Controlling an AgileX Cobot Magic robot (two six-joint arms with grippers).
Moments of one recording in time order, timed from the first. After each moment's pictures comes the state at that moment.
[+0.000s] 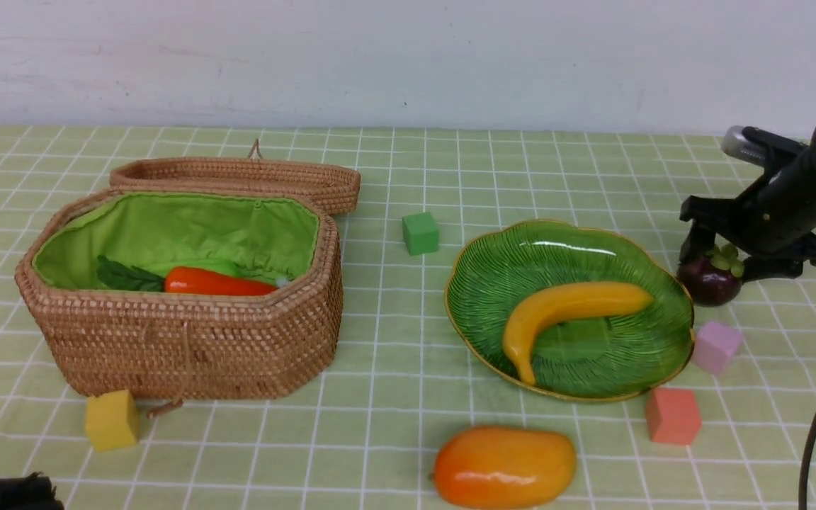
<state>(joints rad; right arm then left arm) -0.09 2.16 -1.70 0.22 0.70 0.17 -0.79 0.42 -0.77 -0.12 0.80 0.08</state>
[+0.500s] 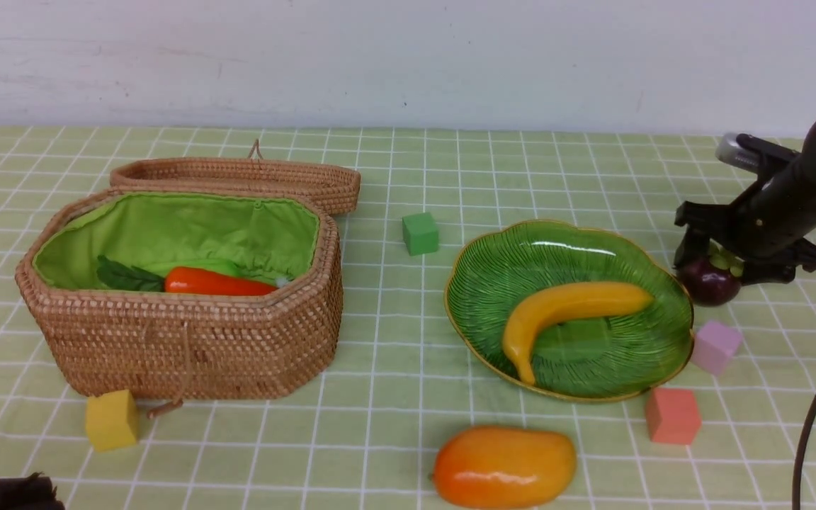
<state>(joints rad) -0.09 2.20 -1.72 0.23 0.71 0.17 -0.79 0.42 -0.77 -0.12 0.80 0.08</state>
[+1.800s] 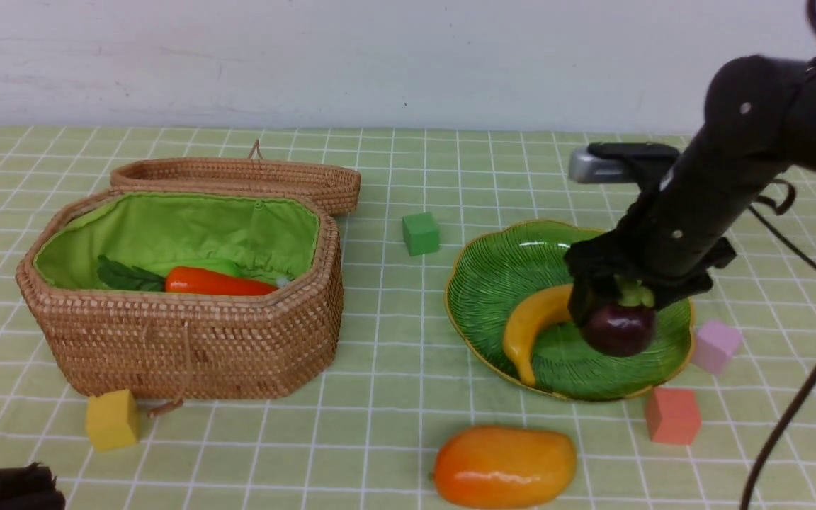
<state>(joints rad) 0.25 1.91 -1.55 0.23 0.99 -0.01 -0.79 0.42 -0.77 -0.12 0.78 0.09</state>
